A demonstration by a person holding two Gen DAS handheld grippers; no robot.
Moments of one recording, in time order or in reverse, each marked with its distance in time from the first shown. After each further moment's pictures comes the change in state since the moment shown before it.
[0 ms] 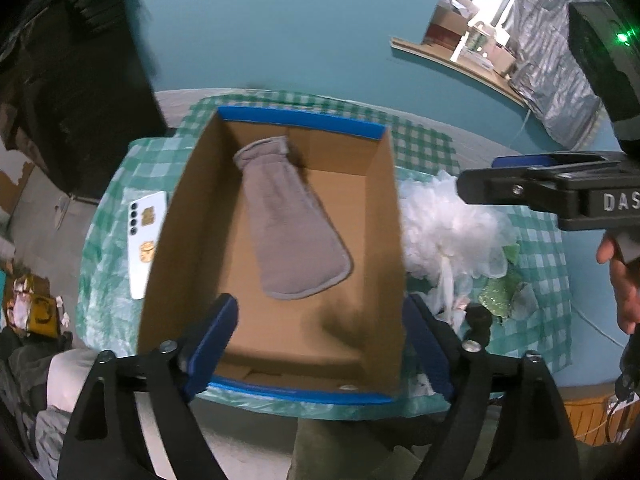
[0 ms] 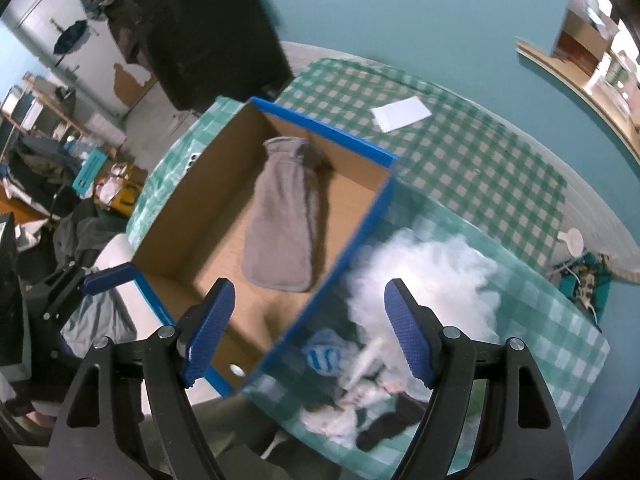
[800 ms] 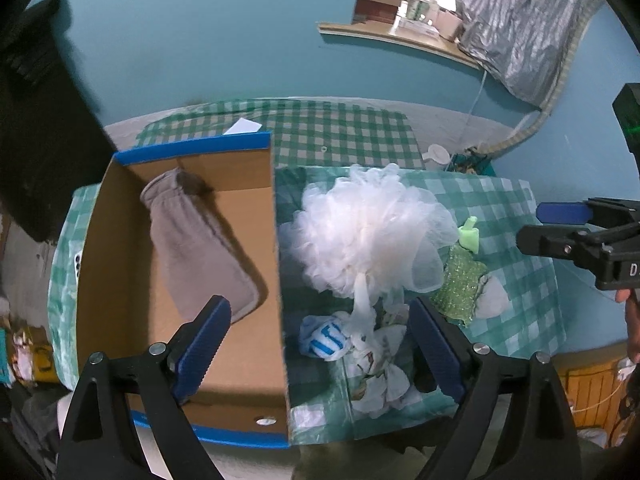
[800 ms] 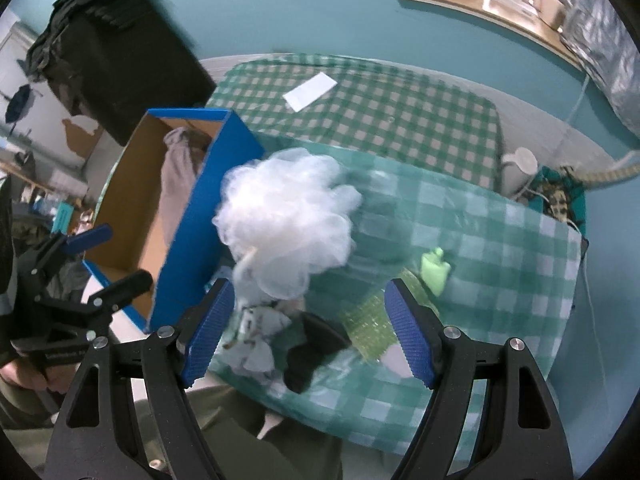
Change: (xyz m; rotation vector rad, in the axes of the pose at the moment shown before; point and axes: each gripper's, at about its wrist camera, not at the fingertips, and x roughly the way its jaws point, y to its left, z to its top) left arm 0.025 -0.100 0.025 0.177 0.028 -0.044; right arm -0.052 -0.119 -0.099 0.258 -0.020 -0.083
